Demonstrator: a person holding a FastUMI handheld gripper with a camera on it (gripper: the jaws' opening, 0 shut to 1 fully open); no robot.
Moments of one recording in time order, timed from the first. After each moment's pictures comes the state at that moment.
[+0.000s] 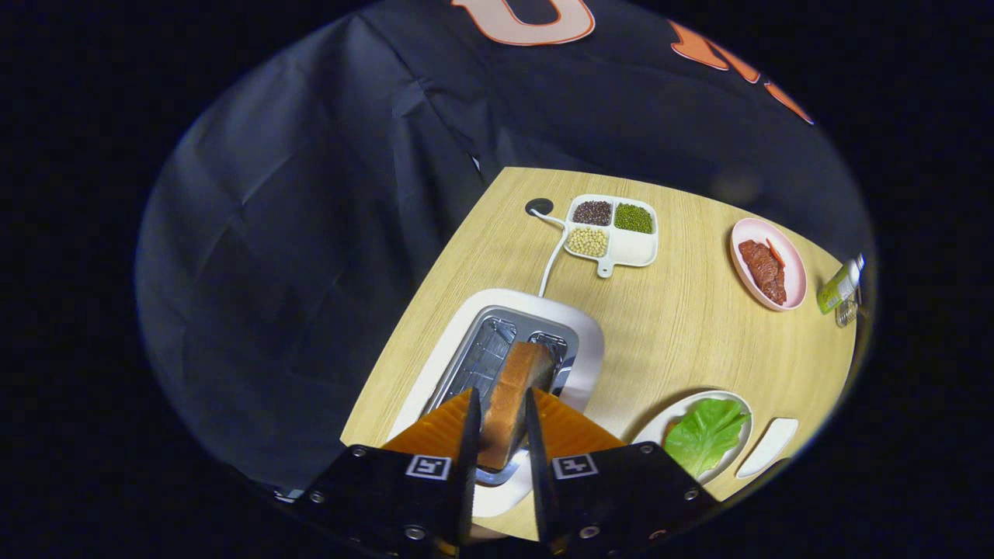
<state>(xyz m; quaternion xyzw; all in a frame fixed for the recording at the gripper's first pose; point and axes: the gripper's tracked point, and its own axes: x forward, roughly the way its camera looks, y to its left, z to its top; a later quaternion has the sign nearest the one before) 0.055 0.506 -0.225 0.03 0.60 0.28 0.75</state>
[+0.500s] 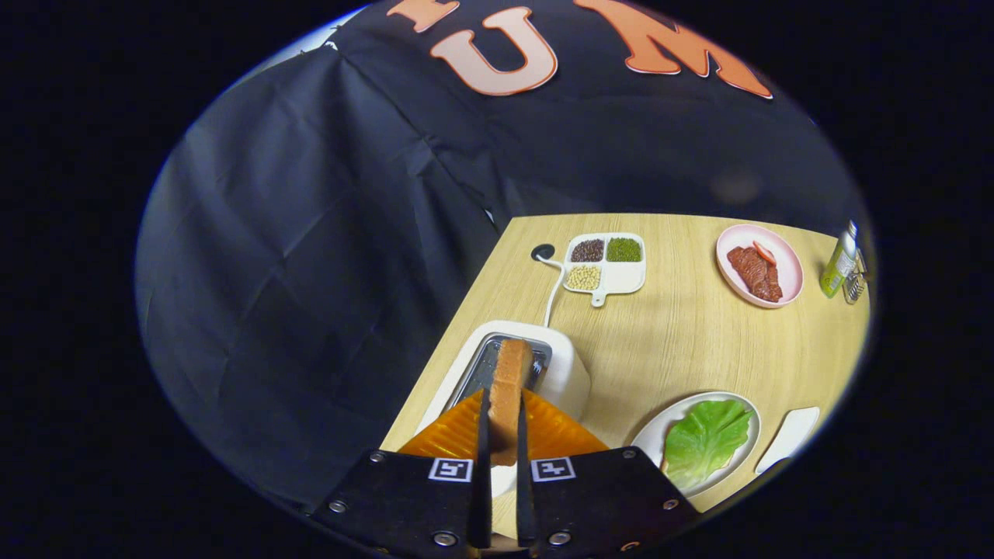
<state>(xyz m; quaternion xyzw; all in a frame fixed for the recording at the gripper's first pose) 0.062 0.460 -0.167 0.14 0.52 0.30 0.79</state>
